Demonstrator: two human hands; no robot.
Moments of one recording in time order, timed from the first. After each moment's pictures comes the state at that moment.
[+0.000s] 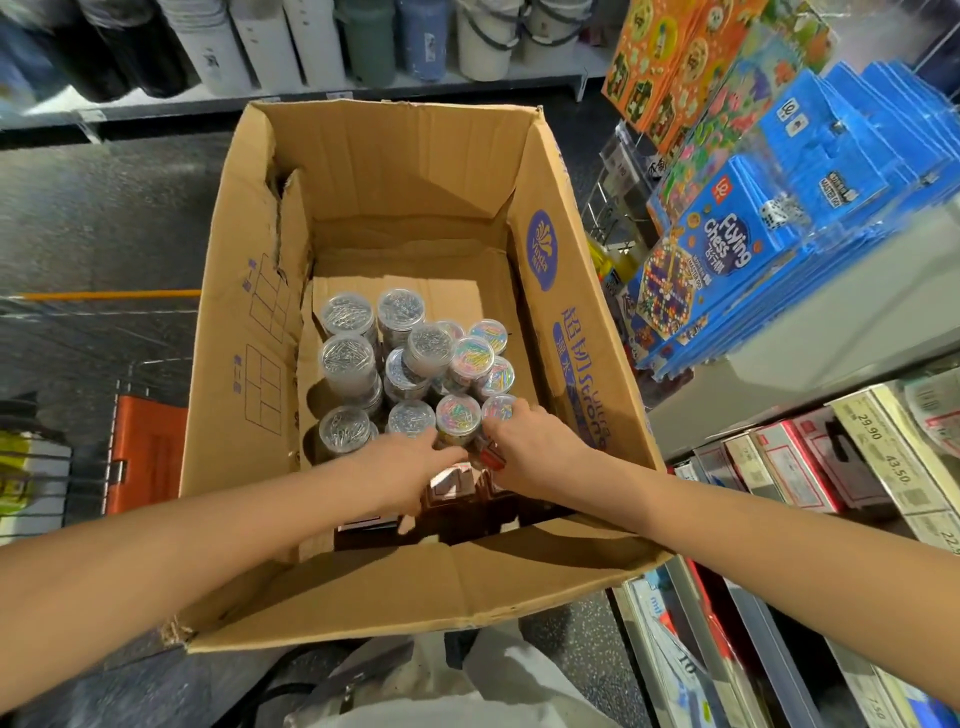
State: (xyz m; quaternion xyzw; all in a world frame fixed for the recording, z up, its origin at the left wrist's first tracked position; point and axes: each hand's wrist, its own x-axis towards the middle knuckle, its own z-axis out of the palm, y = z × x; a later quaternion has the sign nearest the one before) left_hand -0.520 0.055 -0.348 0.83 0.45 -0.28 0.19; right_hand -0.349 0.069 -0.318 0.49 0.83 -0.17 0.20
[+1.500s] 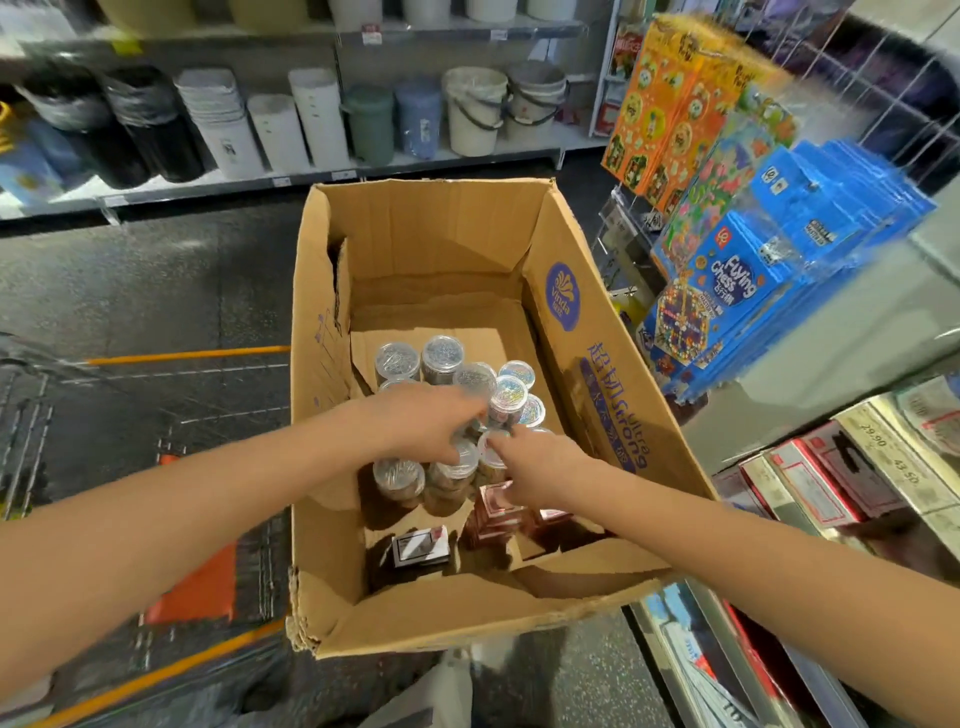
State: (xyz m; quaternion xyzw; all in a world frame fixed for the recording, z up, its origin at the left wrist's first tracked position) left_hand -0.564 0.090 -0.253 0.86 0.44 -0.19 0.15; right_hand -0.404 0.062 -0.293 0.51 0.81 -0.19 0.20
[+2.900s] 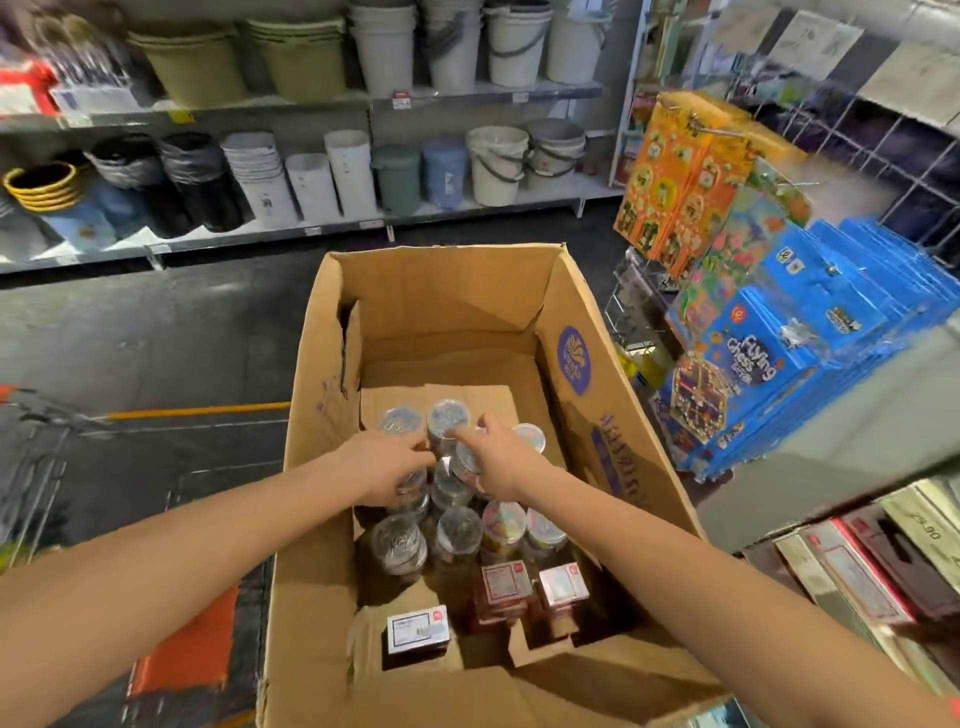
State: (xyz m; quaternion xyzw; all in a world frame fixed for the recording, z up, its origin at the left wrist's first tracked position) left_hand -0.609 0.145 -0.307 0.85 0.46 -0.25 0.08; right_hand -0.428 0.164 -0.339 0.51 0.83 -0.23 0.07
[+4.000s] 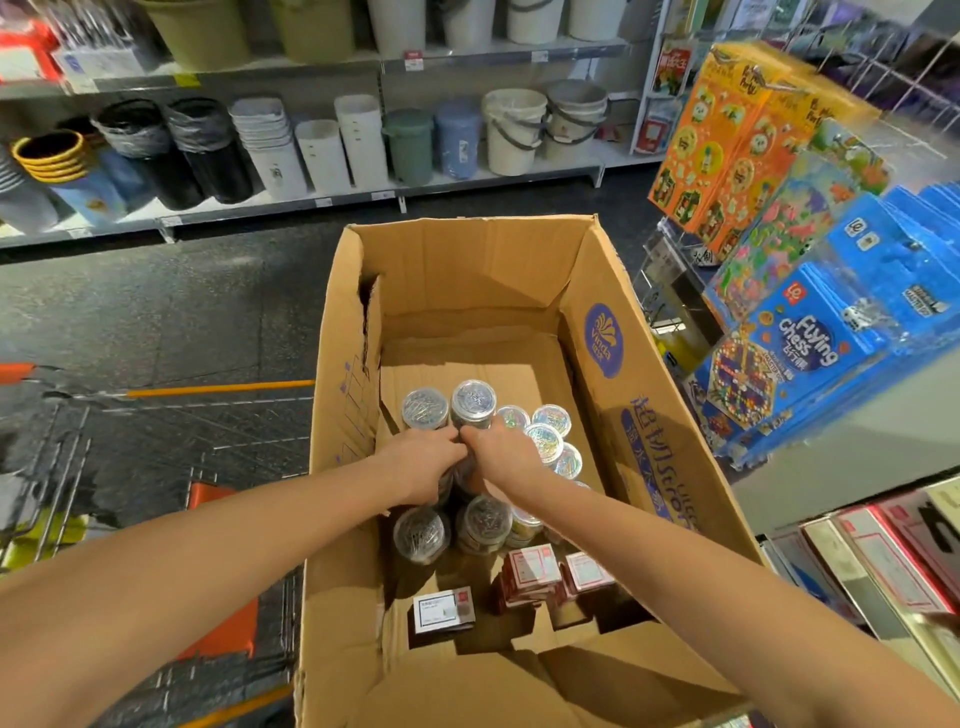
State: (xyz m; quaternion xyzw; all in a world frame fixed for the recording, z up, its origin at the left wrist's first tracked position) left_hand -0.598 0.139 -0.330 0.82 0.51 -0.21 0.15; right_hand -0.465 0.156 -0.361 0.54 0.82 -0.18 0.06
